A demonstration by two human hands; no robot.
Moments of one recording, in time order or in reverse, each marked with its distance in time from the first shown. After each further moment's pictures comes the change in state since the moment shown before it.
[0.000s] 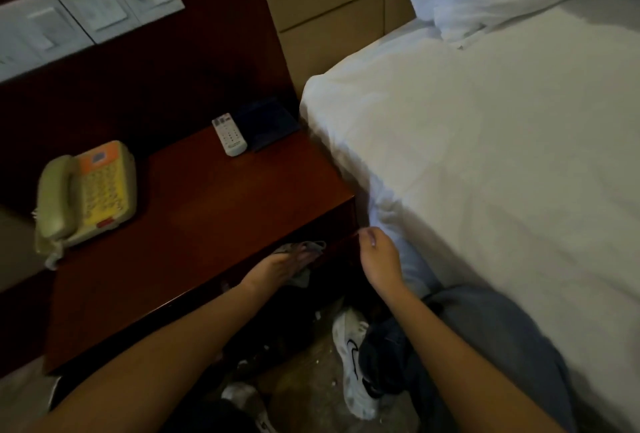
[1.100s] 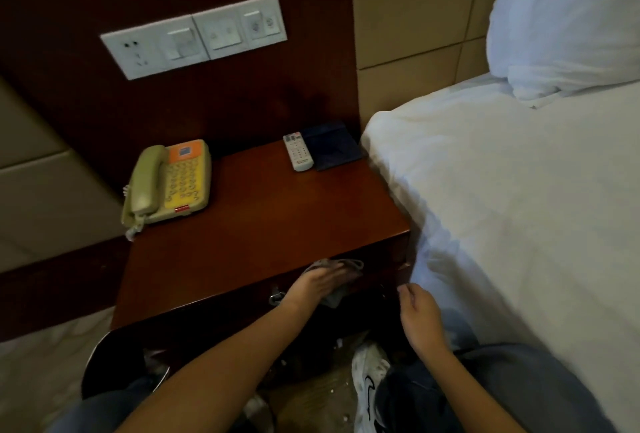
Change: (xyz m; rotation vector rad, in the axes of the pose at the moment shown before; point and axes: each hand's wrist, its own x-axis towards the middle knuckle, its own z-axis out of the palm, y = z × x) left_hand -0.042 -0.024 -0.034 -0.062 -0.144 0.002; right_hand -0.020 0.025 0.011 -0.218 -0.050 -0.086
